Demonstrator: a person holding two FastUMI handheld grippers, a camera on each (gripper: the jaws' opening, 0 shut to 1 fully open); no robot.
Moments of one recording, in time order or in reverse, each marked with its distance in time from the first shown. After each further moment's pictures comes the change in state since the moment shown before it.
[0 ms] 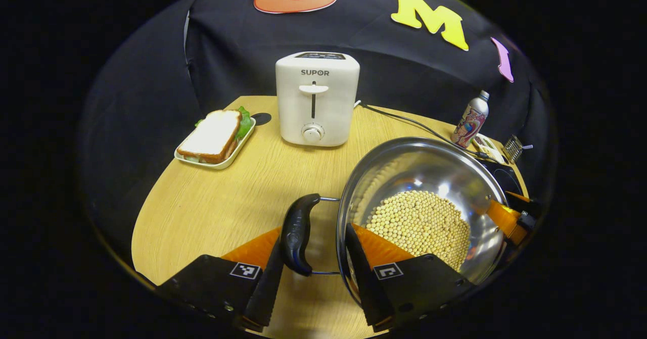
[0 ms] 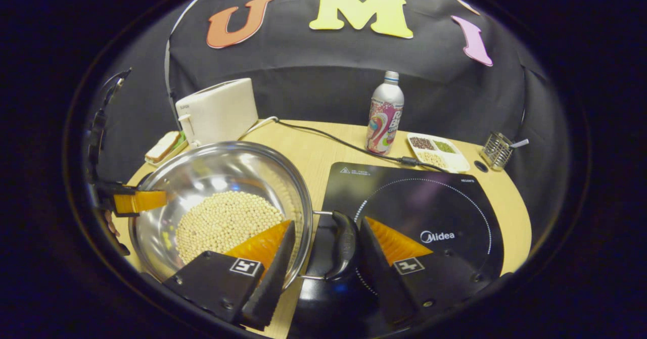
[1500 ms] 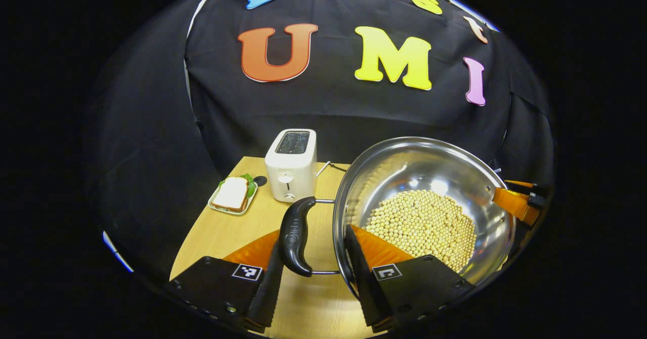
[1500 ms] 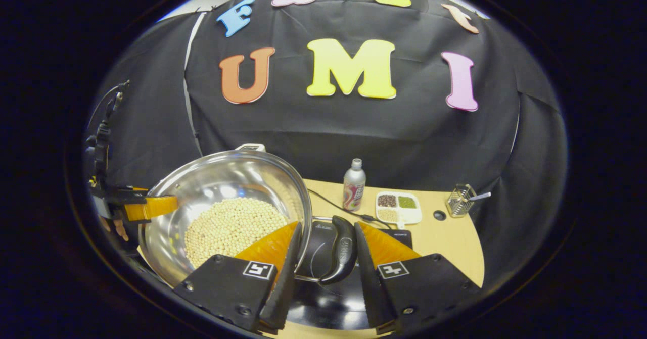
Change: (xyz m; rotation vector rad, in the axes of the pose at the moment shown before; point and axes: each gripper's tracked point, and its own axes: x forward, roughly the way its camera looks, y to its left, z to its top) left arm -0.177 -0.091 0.100 0.058 -0.207 -0.005; right arm -0.195 -0.078 0.137 -0.033 -0.162 0.071
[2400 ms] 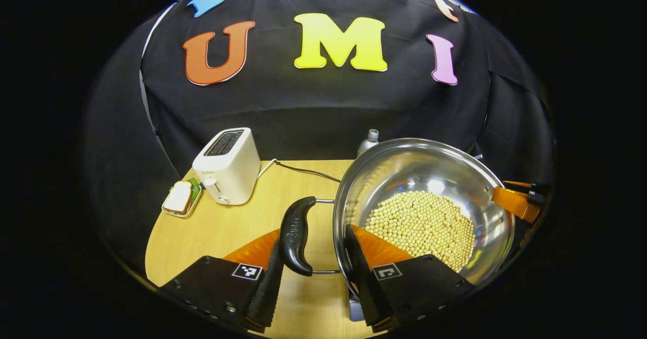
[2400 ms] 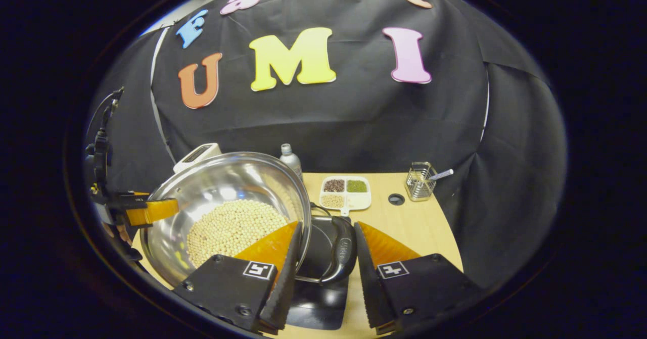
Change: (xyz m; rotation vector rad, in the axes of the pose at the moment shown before) left arm 0.060 -0.139 -0.021 0.073 0.033 -0.083; right arm 0.011 -0.155 -0.048 0.118 0.058 -0.085
